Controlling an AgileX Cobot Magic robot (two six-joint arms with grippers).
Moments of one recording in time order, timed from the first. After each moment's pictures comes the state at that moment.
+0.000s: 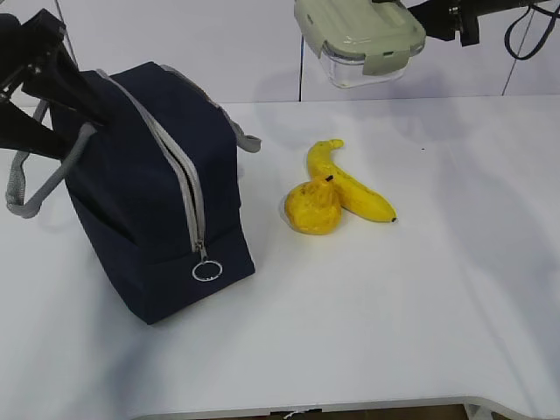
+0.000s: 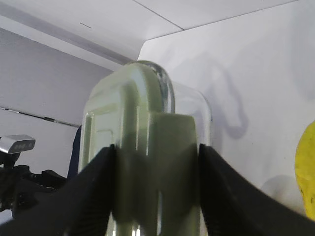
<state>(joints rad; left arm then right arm) -0.09 1.57 -1.28 -0.65 1.03 0.01 -0.09 2.08 -1.93 1.26 1.21 -0.58</state>
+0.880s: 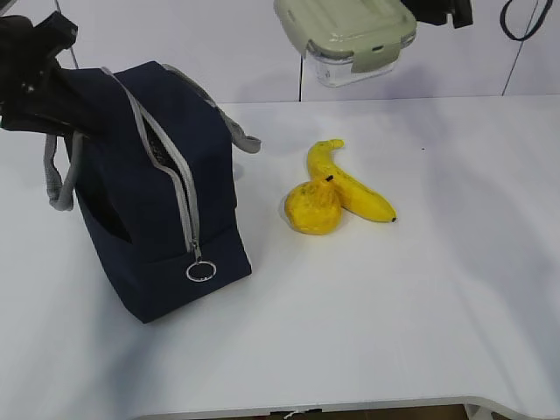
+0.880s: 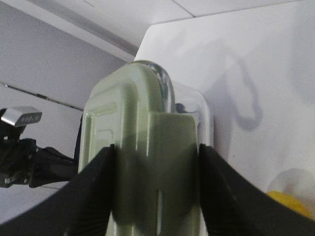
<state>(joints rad) -0.11 1.59 -1.29 -0.68 1.00 0.07 -0.04 2.02 -1.93 1.19 1.21 -0.57</state>
